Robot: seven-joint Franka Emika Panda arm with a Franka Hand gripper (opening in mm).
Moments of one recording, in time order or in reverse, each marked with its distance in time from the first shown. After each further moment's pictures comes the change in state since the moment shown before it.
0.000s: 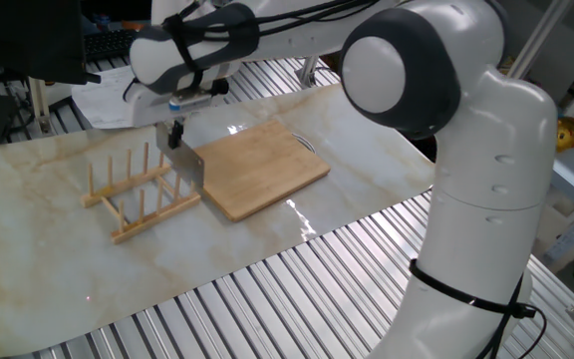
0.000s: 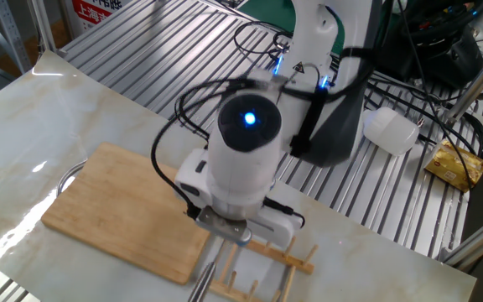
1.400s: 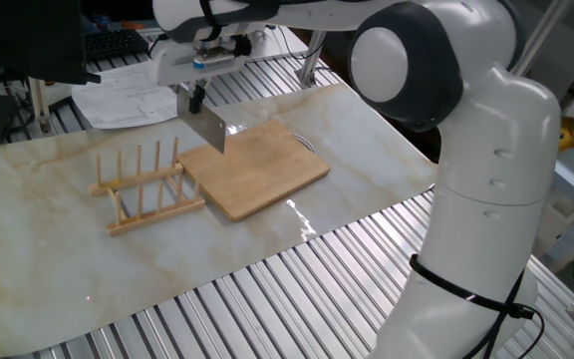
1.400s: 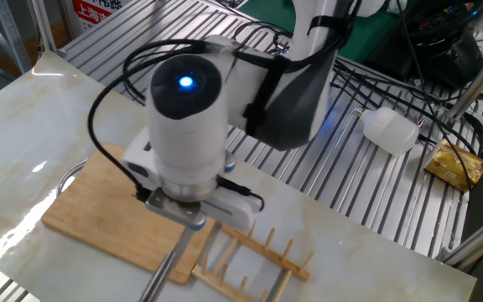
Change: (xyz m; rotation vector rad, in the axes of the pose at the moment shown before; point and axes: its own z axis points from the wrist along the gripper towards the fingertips) arm -0.023 -0.057 -0.046 -0.008 0.009 -0.003
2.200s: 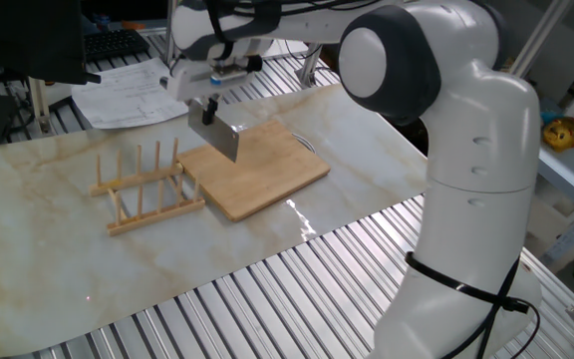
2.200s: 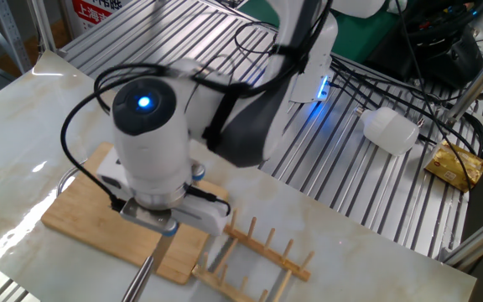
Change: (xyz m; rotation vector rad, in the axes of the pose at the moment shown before) arm -0.010 -0.045 0.052 -0.023 -0.008 -0.042
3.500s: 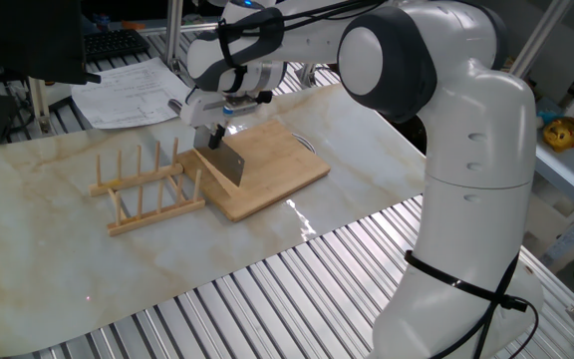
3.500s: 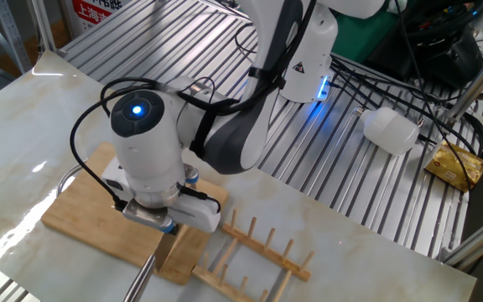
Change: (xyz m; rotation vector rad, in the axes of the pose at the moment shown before) arm 0.020 -0.015 0.060 -0.069 -0.038 0.002
